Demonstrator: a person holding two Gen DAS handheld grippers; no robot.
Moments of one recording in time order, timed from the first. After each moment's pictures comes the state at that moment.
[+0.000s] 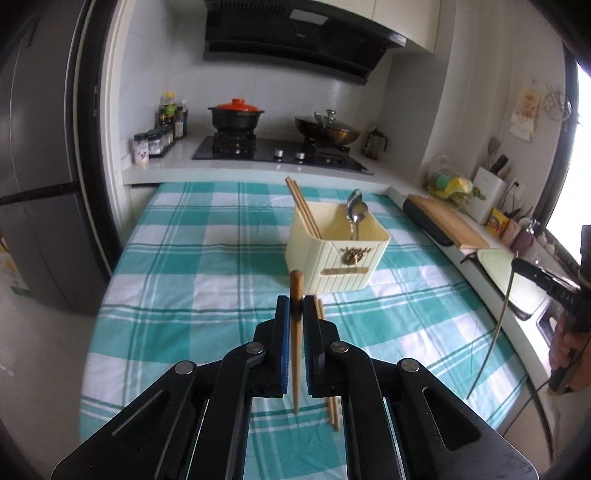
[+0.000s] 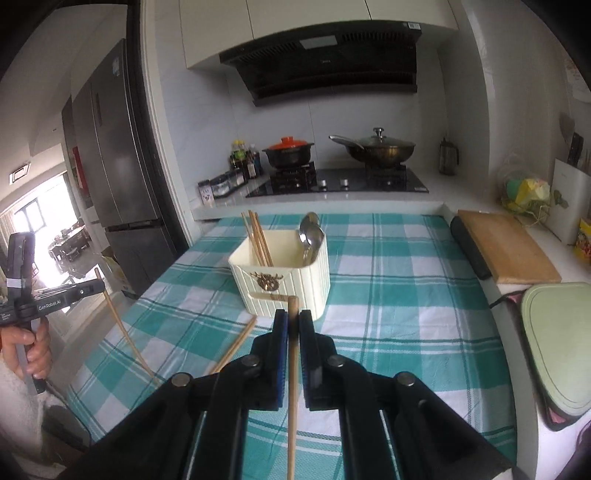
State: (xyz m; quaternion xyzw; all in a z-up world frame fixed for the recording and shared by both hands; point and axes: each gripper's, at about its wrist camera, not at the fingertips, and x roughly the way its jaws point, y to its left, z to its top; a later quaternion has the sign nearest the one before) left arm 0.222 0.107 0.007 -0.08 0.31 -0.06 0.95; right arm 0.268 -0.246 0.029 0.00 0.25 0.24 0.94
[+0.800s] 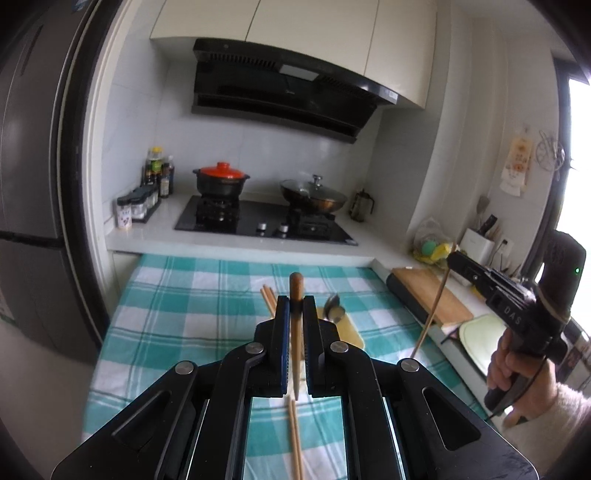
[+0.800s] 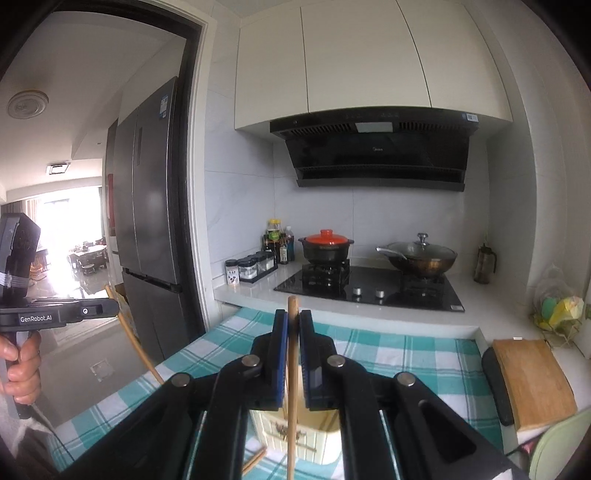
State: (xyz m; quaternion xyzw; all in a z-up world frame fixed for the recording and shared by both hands) left arm 0.299 0.102 0.111 -0.11 0.21 -0.07 0.97; right arm 0.372 -0.159 0.121 -0.03 0.10 0.31 0.95
